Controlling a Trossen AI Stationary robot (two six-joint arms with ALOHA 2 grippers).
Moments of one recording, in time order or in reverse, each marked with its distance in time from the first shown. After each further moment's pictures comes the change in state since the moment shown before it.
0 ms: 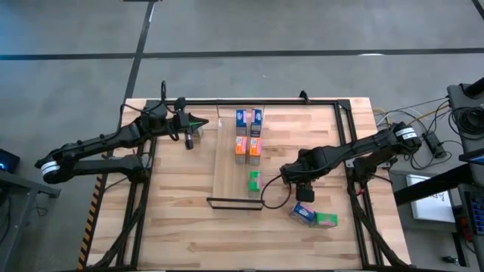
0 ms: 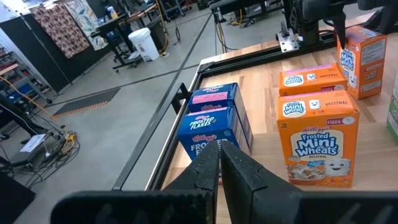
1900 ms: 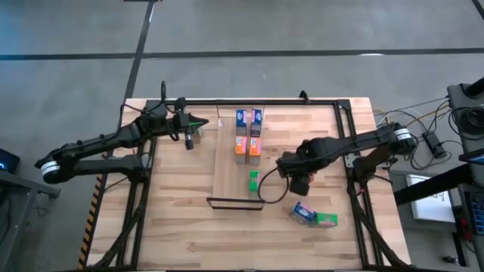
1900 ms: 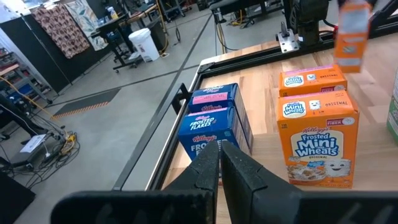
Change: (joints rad) left arm 0.000 0.000 0.000 0.002 0.000 0.000; right arm -0.028 0.062 0.307 -0.264 0.081 0.197
